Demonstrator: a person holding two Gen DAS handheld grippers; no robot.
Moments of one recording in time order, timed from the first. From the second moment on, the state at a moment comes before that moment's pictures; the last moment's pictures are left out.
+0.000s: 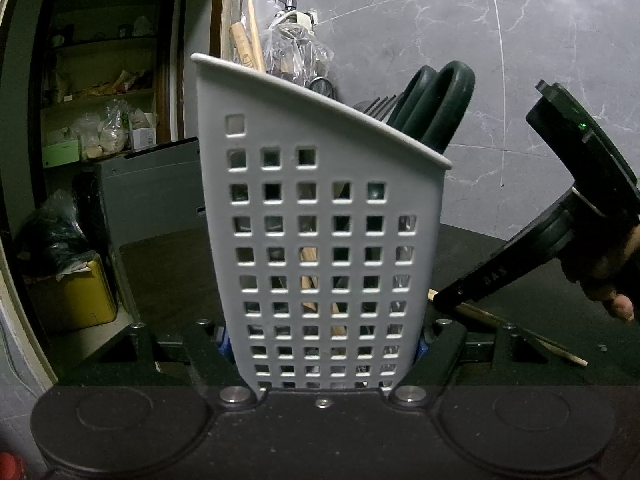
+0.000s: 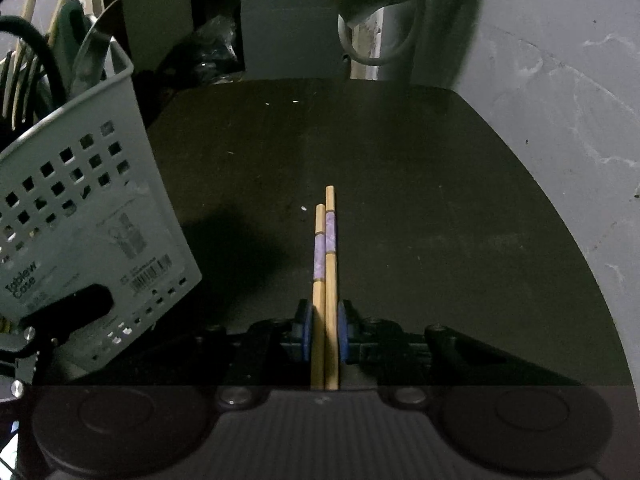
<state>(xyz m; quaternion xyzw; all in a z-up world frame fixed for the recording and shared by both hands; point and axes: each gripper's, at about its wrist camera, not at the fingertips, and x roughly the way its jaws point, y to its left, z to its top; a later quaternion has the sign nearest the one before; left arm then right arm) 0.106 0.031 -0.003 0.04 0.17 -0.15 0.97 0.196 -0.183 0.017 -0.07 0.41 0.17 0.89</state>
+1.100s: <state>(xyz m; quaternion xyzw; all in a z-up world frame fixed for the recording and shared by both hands) 0.105 0.031 -0.003 0.04 0.17 -0.15 0.97 0.155 -0.249 0.043 0.10 0.24 0.23 0.94</state>
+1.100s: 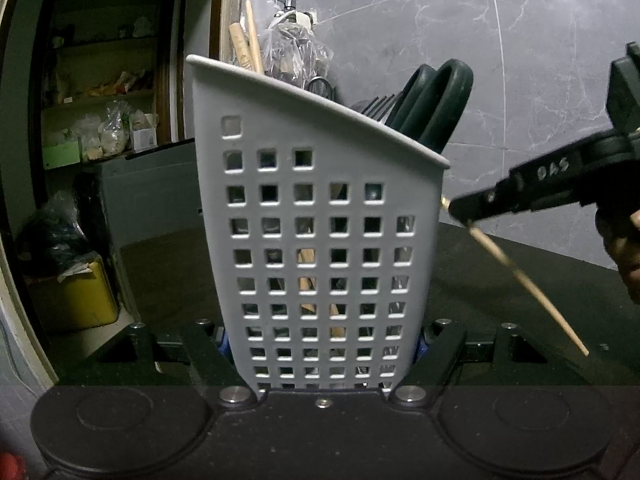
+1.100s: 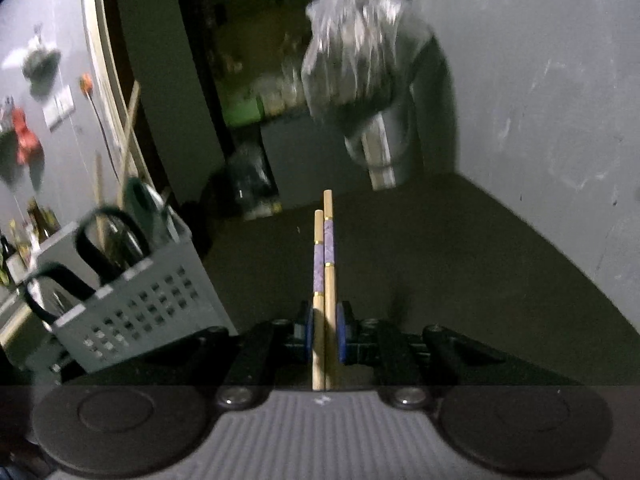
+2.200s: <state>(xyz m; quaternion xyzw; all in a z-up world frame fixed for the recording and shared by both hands) 0.103 0.031 0.002 0.04 0.16 -0.15 0.97 0.151 -0.222 0.170 0.17 -0.04 0.33 0.93</state>
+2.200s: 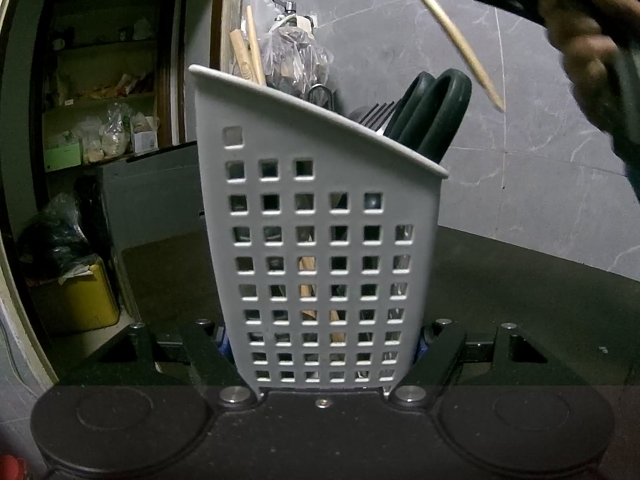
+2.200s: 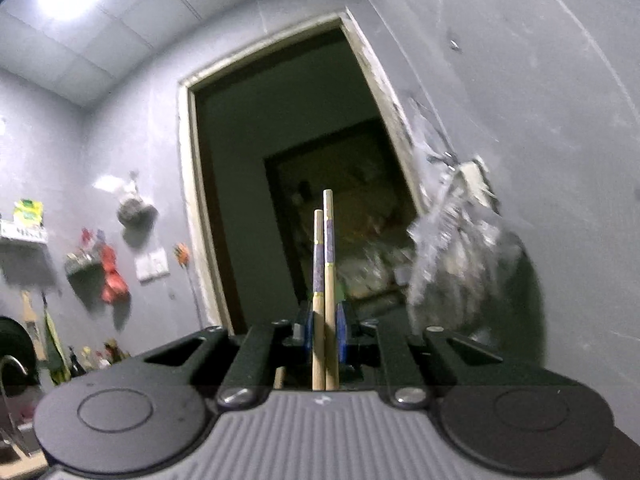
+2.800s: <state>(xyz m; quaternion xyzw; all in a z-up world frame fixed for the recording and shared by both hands) 0.102 0.035 0.000 0.04 0.16 -0.15 0.97 0.180 -0.178 0.159 0.21 -0.04 0.38 0.90</state>
